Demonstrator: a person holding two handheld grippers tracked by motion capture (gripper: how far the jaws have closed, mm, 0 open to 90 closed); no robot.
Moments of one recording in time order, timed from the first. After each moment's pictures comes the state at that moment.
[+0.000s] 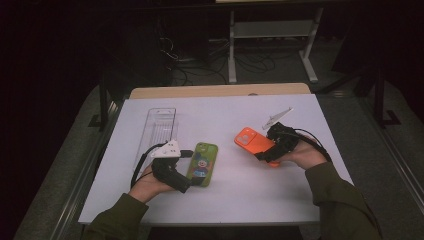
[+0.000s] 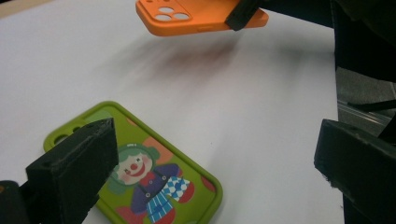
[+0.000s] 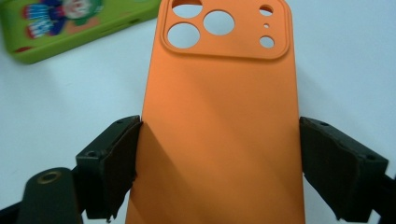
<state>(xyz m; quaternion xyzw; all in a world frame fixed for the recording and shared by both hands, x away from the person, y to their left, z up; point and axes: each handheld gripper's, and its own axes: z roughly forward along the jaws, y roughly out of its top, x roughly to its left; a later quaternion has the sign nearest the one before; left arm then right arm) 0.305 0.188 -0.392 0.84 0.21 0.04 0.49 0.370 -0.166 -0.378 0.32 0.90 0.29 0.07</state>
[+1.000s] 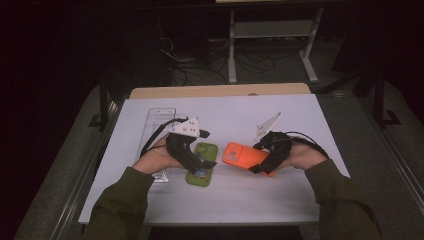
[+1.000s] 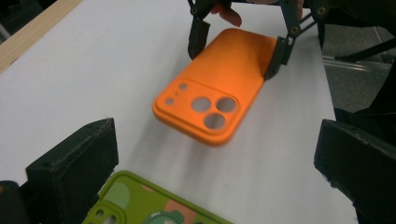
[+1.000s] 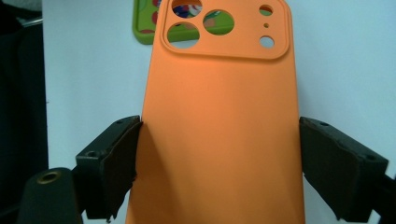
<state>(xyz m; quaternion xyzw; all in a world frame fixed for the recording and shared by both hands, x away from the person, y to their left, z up) 0.349 0.141 -0.341 0.89 0.09 0.04 0.45 0.357 -0.144 -0.373 0.15 0.94 0.31 0.01</state>
